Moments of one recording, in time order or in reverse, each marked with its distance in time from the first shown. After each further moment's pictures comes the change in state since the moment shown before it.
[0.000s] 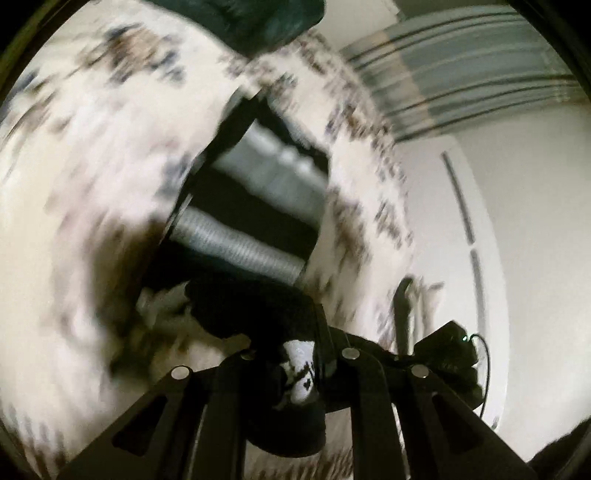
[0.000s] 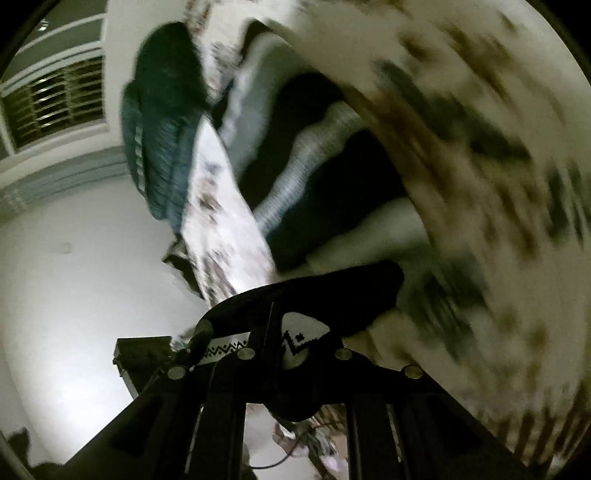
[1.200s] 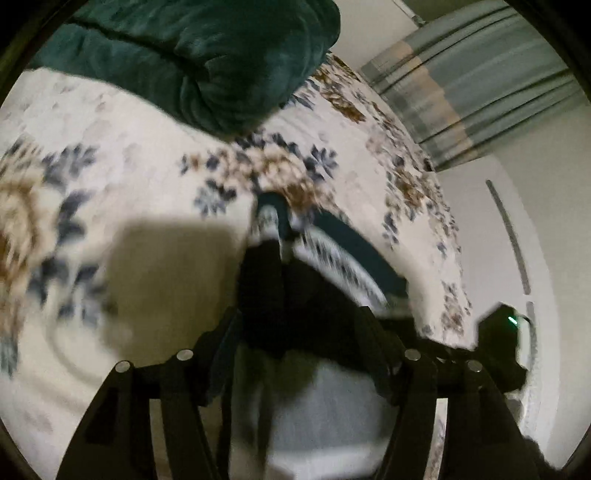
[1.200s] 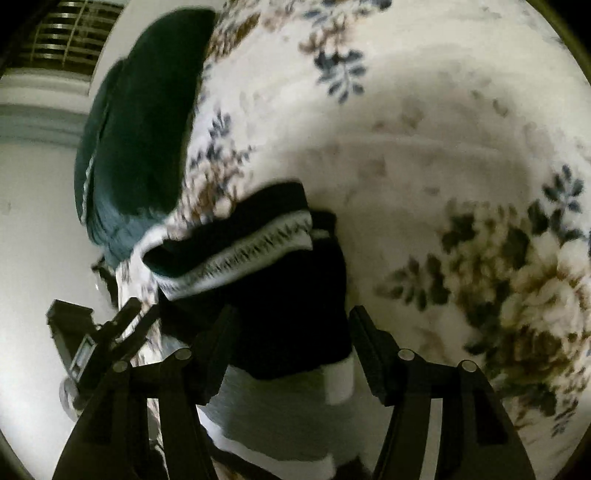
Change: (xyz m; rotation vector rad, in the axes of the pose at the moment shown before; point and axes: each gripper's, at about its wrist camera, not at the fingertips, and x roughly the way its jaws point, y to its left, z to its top) left arm 0.134 0.041 0.234 0.091 -0.075 0.152; right arm 0.122 0.085 0.323 -0.331 0.021 -0.326
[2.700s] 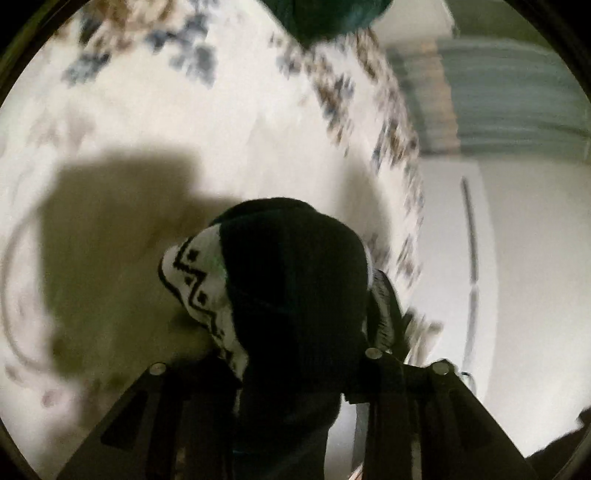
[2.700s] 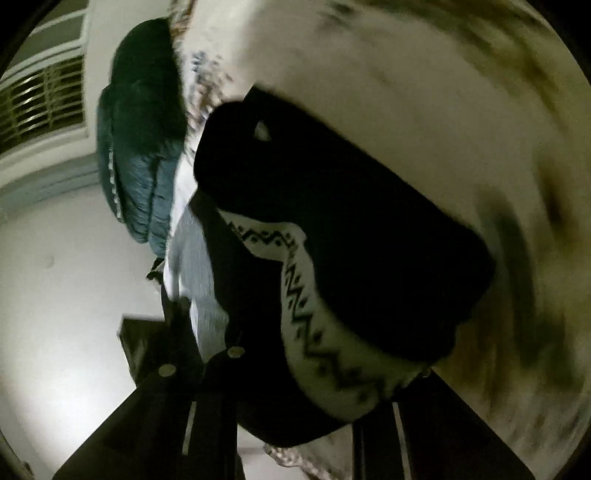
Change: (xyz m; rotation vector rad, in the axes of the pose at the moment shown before) left arm -0.062 0.059 -0.125 -0.229 0.230 -0.176; right arm -0.015 -0.026 -0.268 0.394 0.048 0.211
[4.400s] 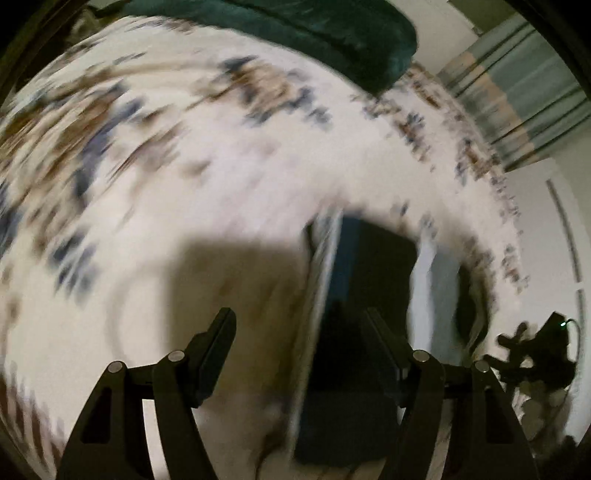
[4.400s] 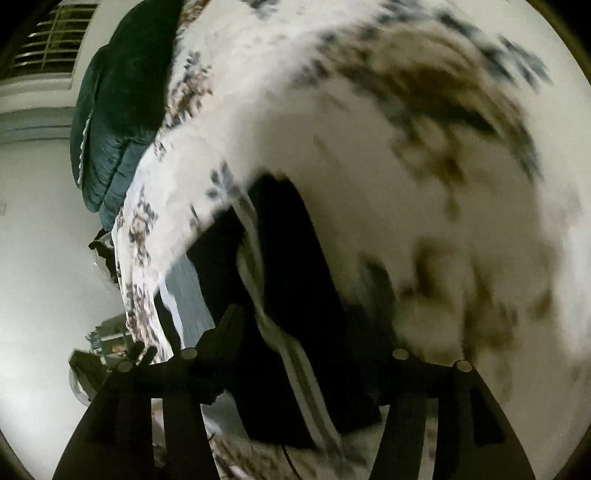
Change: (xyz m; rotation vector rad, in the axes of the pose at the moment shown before) left arm -0.073 0.012 -0.112 0.058 -0.299 0.525; right arm -0.060 -0.003 0.060 -0.196 0.016 -0.244
